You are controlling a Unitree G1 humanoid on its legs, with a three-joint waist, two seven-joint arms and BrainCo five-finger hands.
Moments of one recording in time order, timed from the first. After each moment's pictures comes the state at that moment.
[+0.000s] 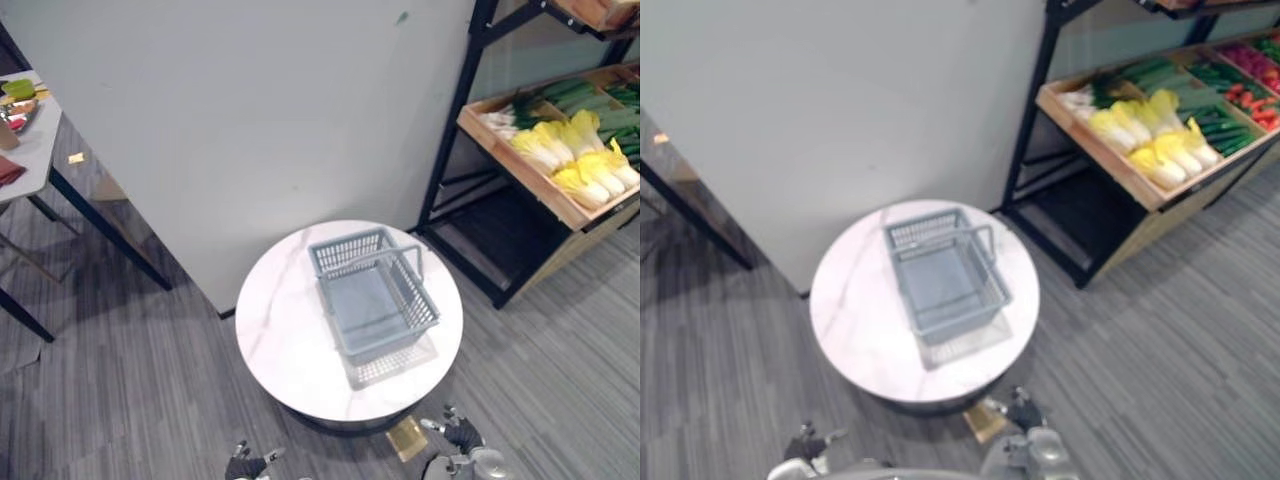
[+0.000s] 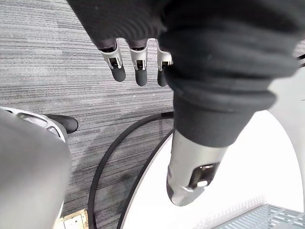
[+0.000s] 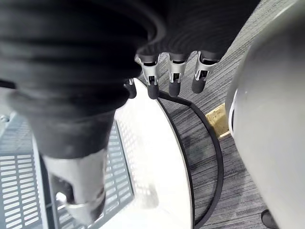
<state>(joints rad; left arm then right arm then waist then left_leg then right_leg) 0.08 0.11 0.16 1.14 -0.23 -0.20 0.11 0.00 -0.08 0.04 1.06 0.08 -0.16 0.01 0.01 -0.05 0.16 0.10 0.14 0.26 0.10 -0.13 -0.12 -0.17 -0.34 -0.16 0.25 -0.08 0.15</state>
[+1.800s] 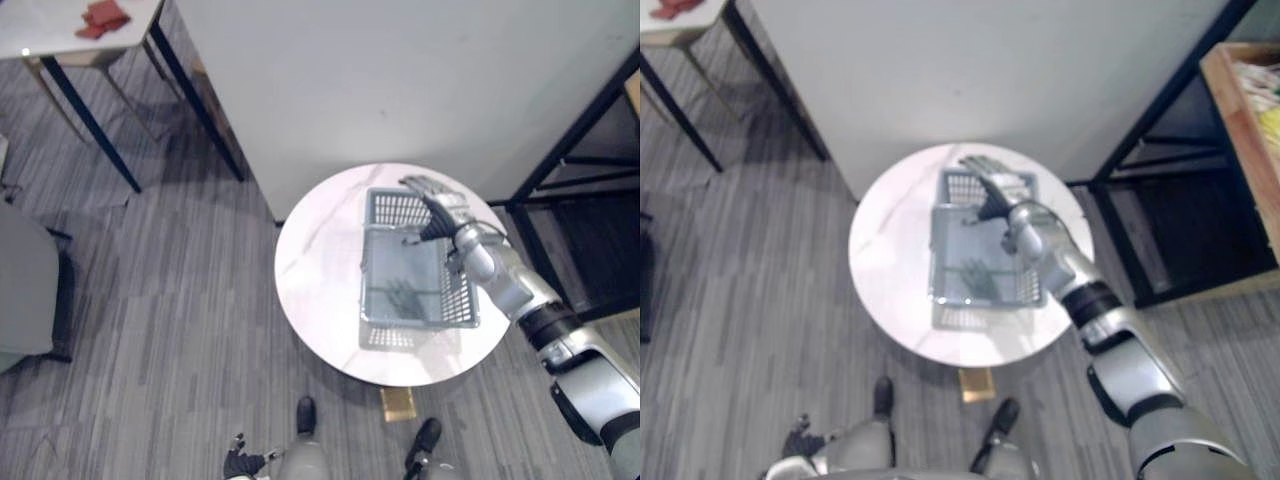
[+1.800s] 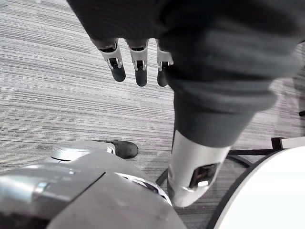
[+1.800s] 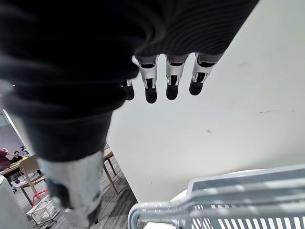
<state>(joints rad) 0.11 0.12 0.09 1.04 -0.15 -0.21 0.23 -0.87 -0.48 0.48 0.62 -0.51 -0.17 -0.17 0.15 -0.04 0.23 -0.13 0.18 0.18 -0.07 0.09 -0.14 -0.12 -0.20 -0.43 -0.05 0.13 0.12</state>
